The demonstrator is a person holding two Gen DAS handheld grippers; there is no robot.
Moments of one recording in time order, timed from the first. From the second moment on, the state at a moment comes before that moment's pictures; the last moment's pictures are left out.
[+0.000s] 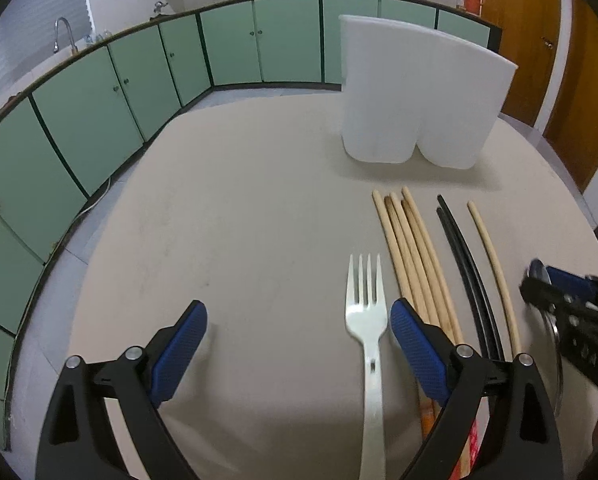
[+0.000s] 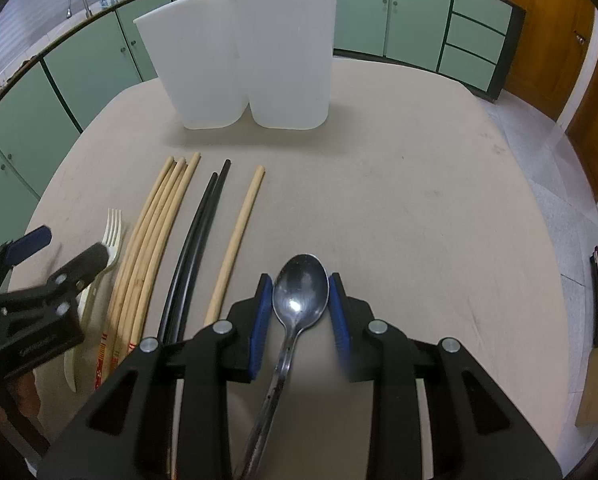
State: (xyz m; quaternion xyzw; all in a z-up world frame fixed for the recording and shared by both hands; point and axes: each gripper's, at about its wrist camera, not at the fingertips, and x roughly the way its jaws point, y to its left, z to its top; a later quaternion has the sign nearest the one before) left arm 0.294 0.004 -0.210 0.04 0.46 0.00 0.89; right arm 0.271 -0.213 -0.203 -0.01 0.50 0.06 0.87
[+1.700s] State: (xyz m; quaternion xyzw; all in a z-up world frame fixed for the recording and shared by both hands) left arm 0.286 0.008 -0.049 -0.05 0.19 -0.12 0.97; right arm 0.300 -0.264 -0.026 0.00 0.24 0.14 0.96
